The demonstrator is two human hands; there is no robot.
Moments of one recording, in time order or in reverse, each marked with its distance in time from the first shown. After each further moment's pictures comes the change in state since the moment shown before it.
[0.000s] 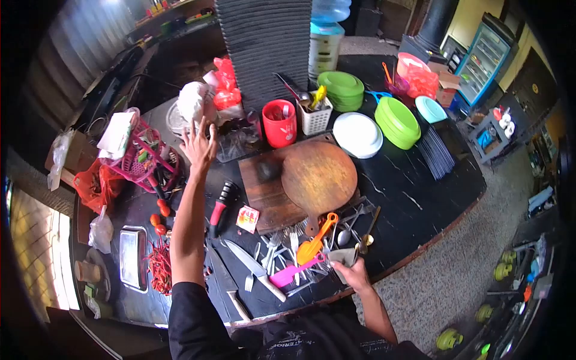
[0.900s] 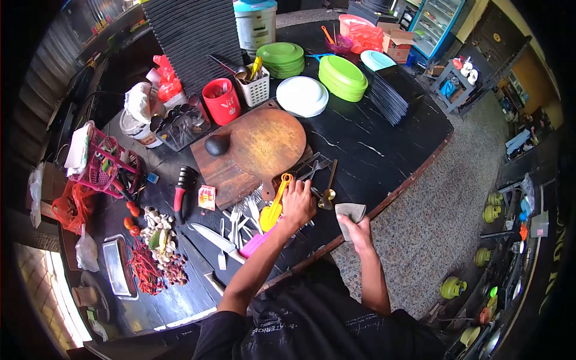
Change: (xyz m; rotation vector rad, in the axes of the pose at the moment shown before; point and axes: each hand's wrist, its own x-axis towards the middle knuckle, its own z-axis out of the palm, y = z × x) left_hand -0.365 0.258 -0.023 -0.603 -0.498 0.631; right_hand -0.047 0.010 -0.084 0.158 0.395 -0.061
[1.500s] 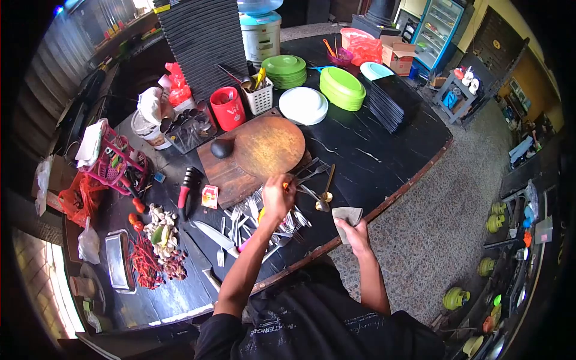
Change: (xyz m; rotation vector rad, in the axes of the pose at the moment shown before) left_hand 0.007 -0.018 -0.044 -0.213 0.463 -0.024; right_hand -0.012 -0.001 -0.013 -0.016 -0.029 -0.014
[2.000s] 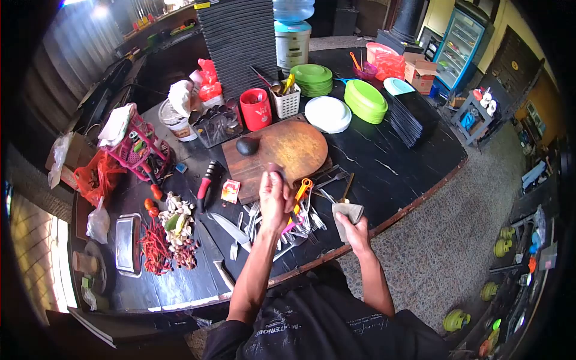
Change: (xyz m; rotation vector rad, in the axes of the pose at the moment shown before) left_hand 0.012 0.064 -0.102 -1.377 0.096 -0.646; right_hand 0.002 -0.022 0.050 -0.004 -0.148 -0.126
